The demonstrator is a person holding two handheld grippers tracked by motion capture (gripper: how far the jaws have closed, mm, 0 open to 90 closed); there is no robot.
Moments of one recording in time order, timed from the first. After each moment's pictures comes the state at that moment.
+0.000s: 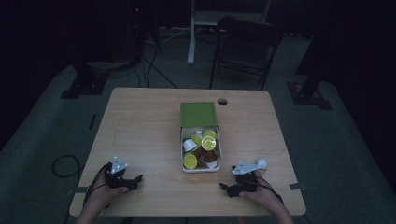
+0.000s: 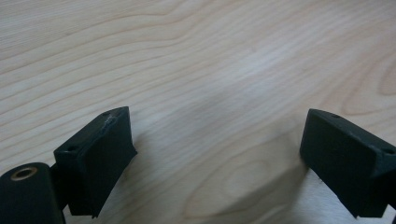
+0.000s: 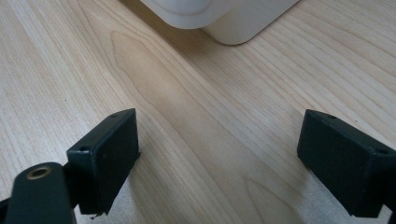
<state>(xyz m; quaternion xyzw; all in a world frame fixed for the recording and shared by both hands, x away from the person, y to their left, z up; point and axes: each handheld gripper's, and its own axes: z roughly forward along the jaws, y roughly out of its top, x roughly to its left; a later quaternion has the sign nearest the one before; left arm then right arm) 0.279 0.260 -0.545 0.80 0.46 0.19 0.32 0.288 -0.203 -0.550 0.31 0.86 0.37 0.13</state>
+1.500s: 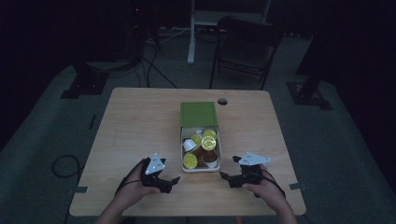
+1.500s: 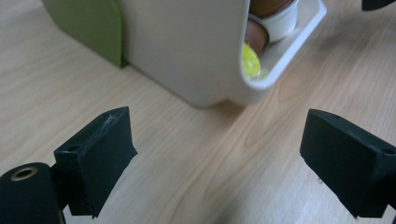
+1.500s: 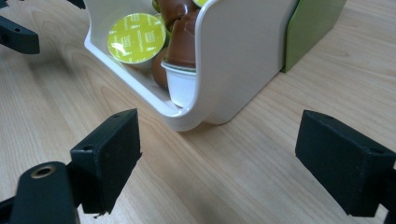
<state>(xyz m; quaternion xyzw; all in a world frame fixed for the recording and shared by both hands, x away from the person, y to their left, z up) 0.283 0.148 -0.506 0.84 0.30 0.15 0.42 0.295 -0.208 -0.509 0.33 0.82 0.45 0.14</state>
